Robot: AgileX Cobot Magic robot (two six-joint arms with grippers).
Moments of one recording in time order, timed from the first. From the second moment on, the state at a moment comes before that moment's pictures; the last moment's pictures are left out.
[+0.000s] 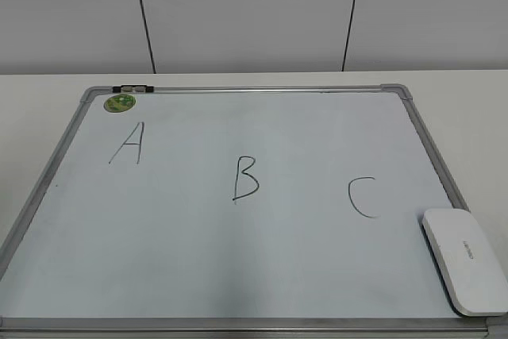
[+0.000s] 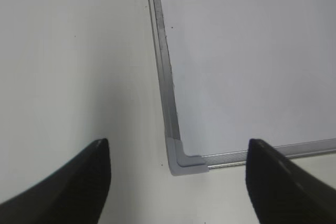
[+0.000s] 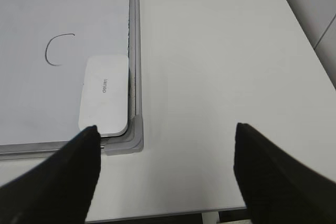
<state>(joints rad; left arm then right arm) -0.01 0.79 -0.75 -0.08 0.96 0.10 -0.01 -0.02 -0.49 -0.08 1.14 0.02</state>
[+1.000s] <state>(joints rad) -0.01 1.79 -1.25 -0.12 0.87 0.12 -0.01 -0.02 -0.49 -0.08 1.14 0.02</state>
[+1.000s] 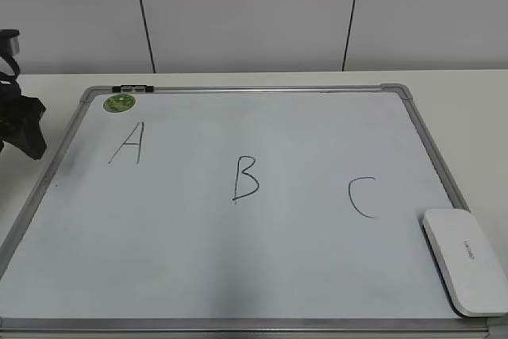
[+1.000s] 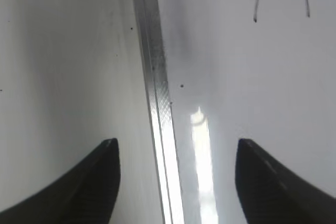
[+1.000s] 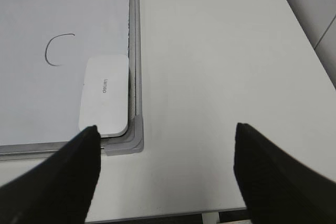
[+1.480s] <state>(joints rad) -0.01 1.97 -1.34 -0.12 0.87 0.13 -0.01 -0.02 -0.49 -0.08 1.14 0.02</state>
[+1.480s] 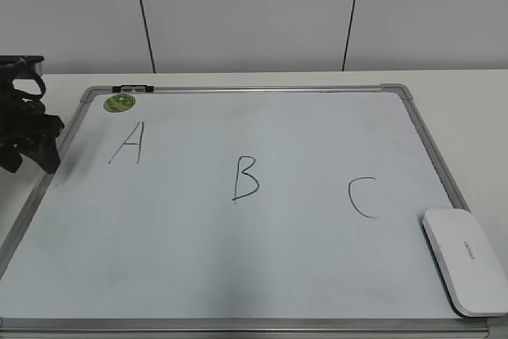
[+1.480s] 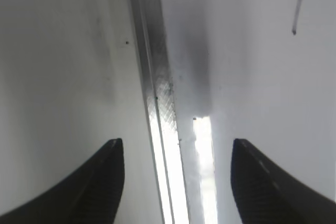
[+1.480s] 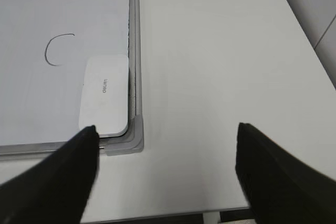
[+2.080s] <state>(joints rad) 0.03 2.03 -1.38 -0.13 0.82 0.13 -0.01 -0.02 -0.49 -0.08 1.14 0.02</state>
